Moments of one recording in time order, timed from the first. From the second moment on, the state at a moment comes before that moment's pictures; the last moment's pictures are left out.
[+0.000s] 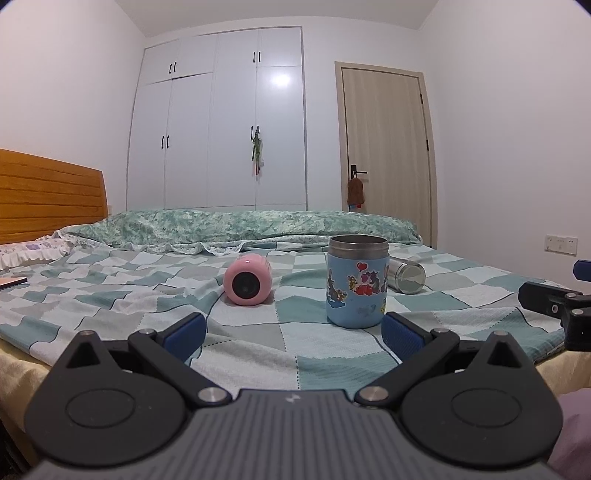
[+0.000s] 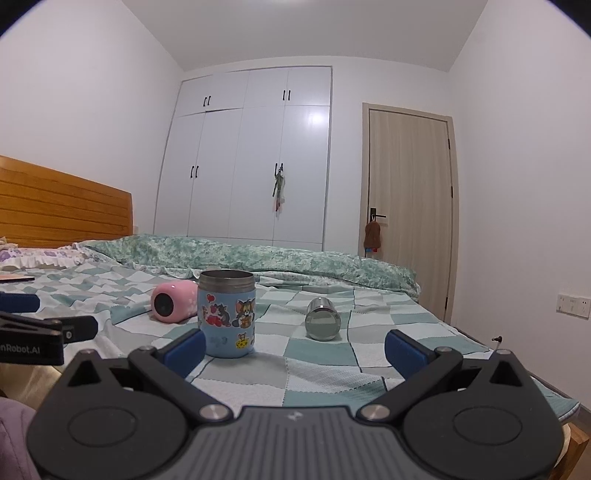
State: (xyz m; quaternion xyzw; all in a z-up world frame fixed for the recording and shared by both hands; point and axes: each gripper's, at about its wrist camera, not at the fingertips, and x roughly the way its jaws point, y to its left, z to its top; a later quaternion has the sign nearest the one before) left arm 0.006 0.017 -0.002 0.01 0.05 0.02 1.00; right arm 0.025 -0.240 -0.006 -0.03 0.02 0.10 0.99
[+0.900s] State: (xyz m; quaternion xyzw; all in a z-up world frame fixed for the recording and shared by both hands) left arm 0.002 0.018 0.000 0.01 0.05 0.01 1.00; right arm 0.025 -0.239 -0.007 -0.04 0.02 0.10 0.99
